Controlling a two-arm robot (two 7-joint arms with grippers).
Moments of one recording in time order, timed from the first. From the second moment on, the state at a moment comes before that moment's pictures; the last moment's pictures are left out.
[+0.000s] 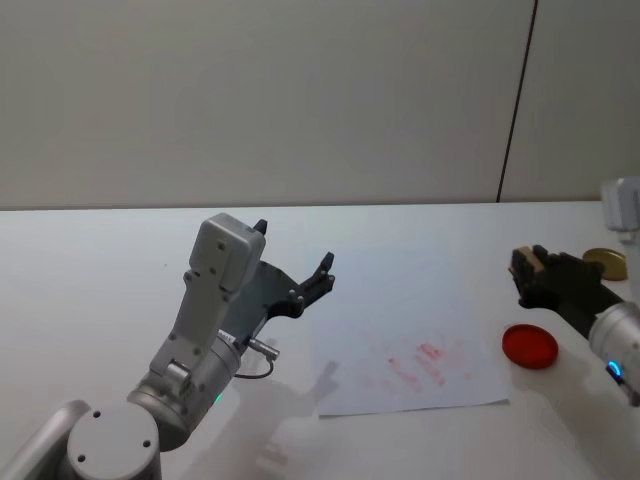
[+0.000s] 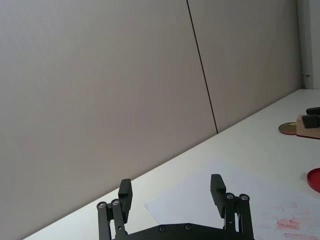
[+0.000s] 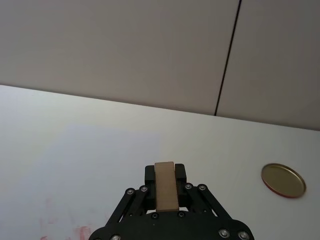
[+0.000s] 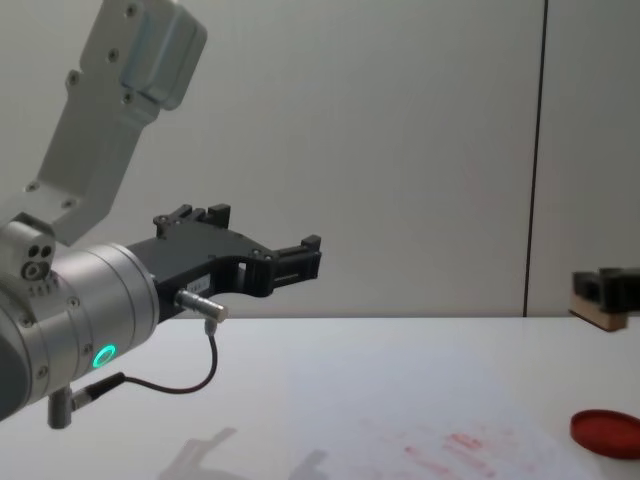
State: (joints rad) left arm -0.24 0.38 0.45 -1.63 -0.20 0.01 -0.01; right arm 0.20 0.25 -0.19 -1.63 0.23 0.39 0.09
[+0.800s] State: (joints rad) left arm -0.24 0.38 0.45 -1.63 -0.20 0.01 -0.01; right arm 0.36 0.14 -0.26 -1.33 0.16 0.35 0.23
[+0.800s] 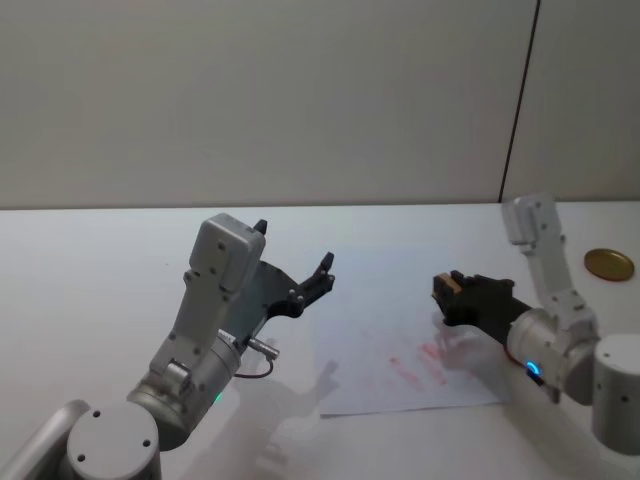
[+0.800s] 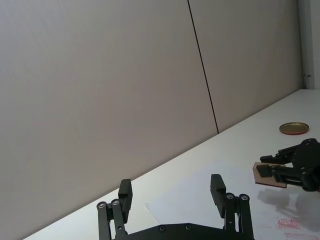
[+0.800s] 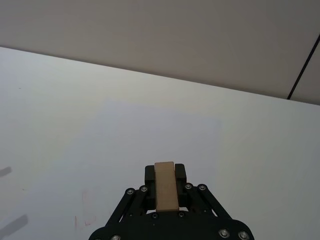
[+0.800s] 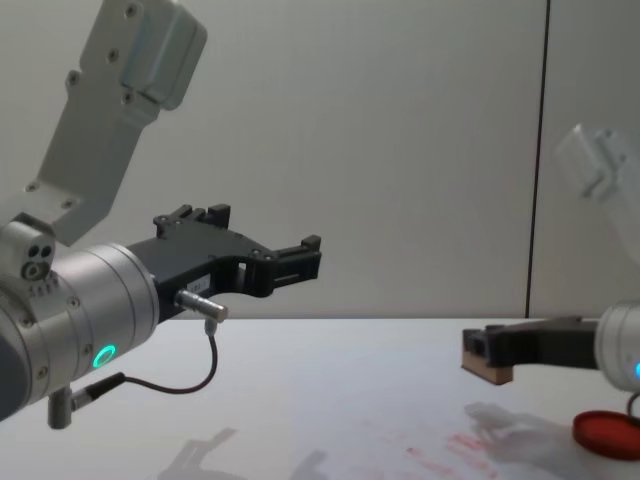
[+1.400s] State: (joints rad) left arm -0.24 0.38 0.45 -1.63 -0.20 0.01 -0.01; right arm 0.46 0.08 -0.29 -1.10 0.13 0.28 0.27
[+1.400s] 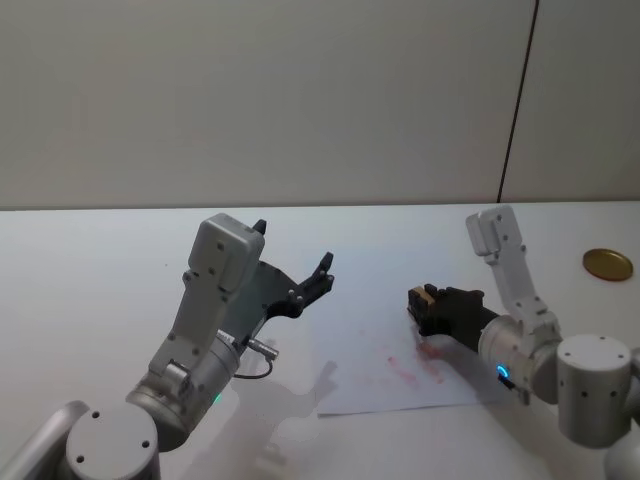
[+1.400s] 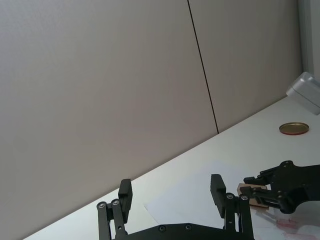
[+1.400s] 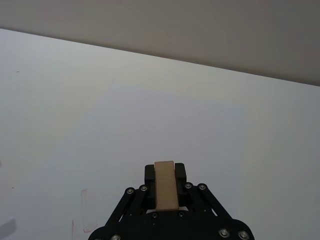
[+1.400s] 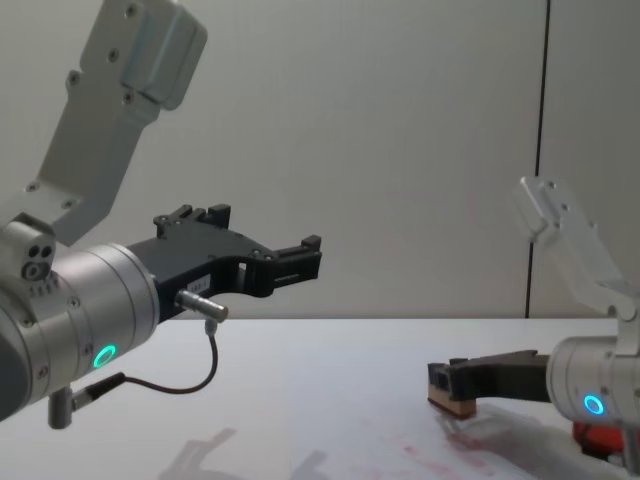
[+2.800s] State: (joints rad) left arm -0.24 0.38 0.45 -1.63 -0.20 0.01 -0.01; right arm 0.47 0.09 -0.28 -1.13 0.14 0.29 0.27
